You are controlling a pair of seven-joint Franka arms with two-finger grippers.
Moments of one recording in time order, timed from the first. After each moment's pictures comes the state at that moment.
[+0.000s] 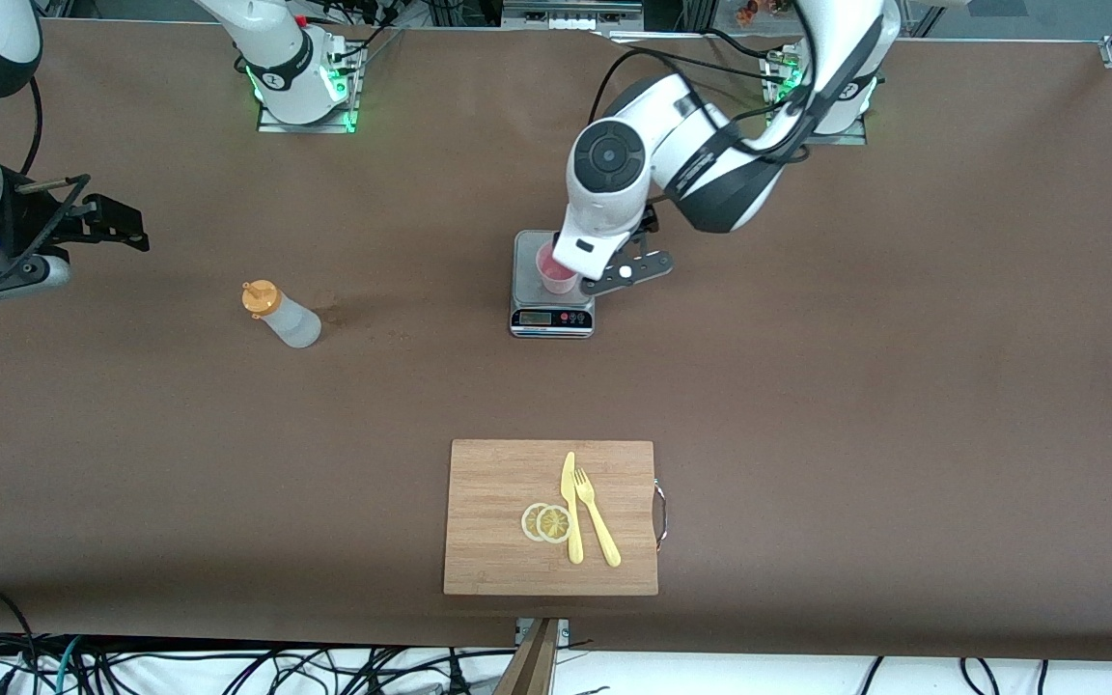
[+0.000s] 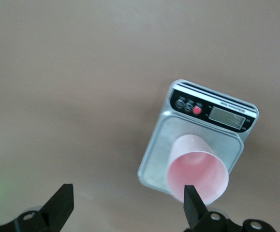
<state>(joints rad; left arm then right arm) -0.33 0.46 -0.47 -1.56 0.06 1.77 -1.16 0.06 0.10 -0.05 -1.57 0.01 1.48 -0.29</state>
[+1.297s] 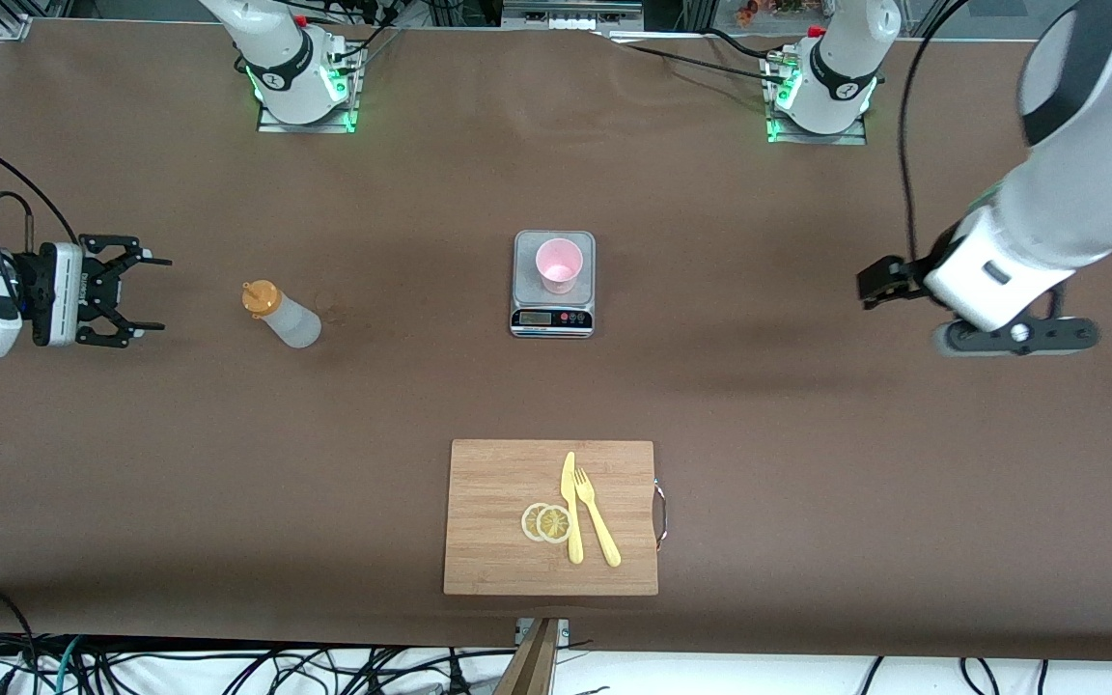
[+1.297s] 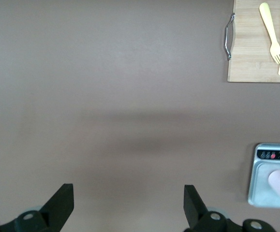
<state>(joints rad) -0.02 0.28 -0.20 -1.29 0.05 1.46 -0.21 -0.24 0.35 -0.07 -1.78 0.51 1.63 -1.80</state>
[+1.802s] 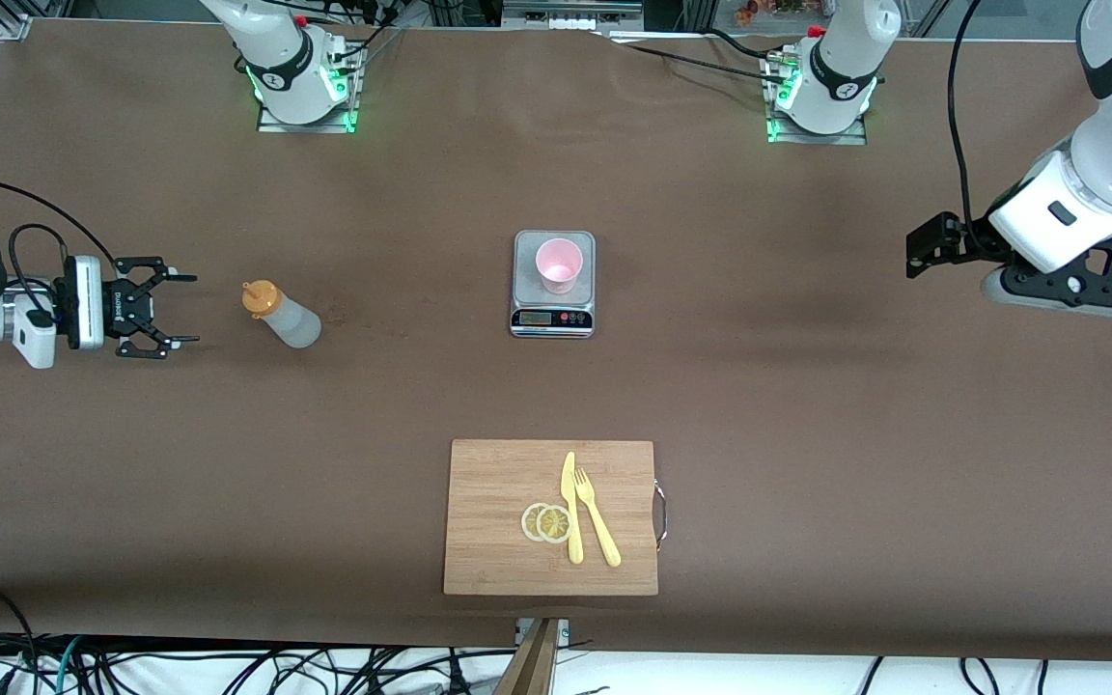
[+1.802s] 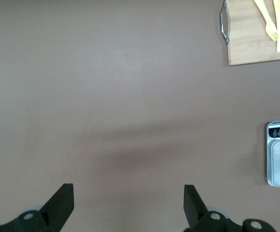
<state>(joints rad) -0.07 0.07 -0.05 -1.60 -0.02 1.61 -0.01 -0.28 0.49 -0.08 -1.81 0.65 1.64 -2.16</state>
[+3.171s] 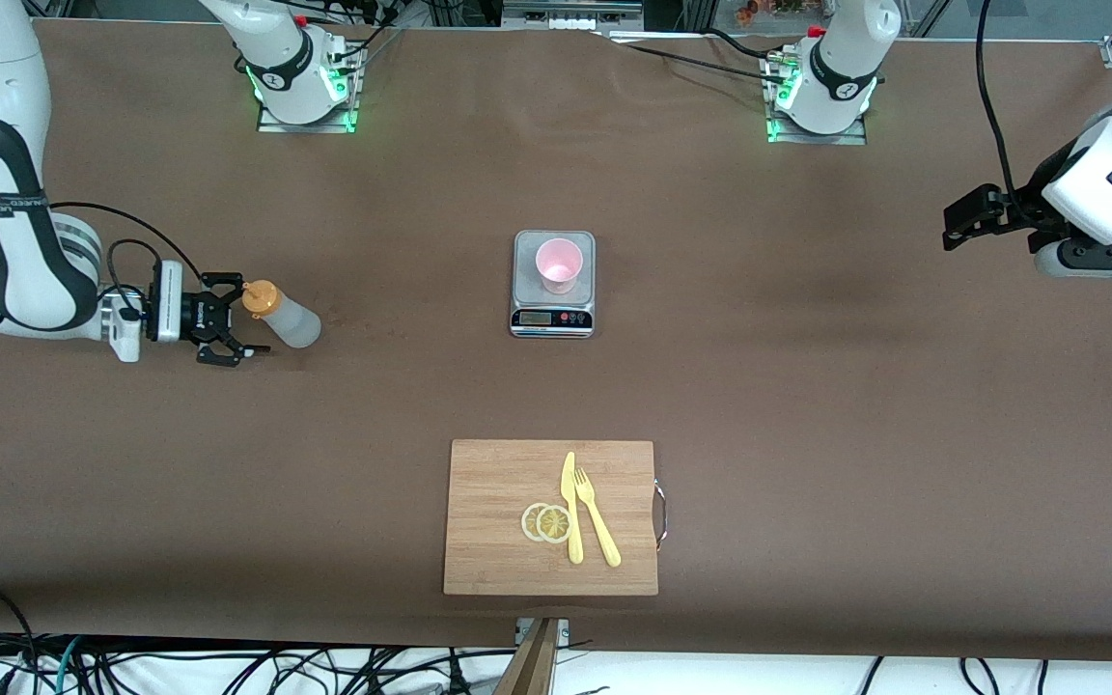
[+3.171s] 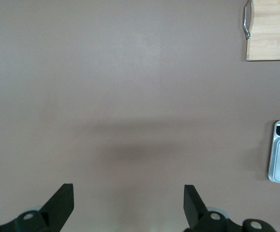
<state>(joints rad) -0.05 0.05 -0.03 -1.55 0.00 1.51 -0.08 -0.18 0.57 -0.08 -1.98 0.94 1.83 -2.46</state>
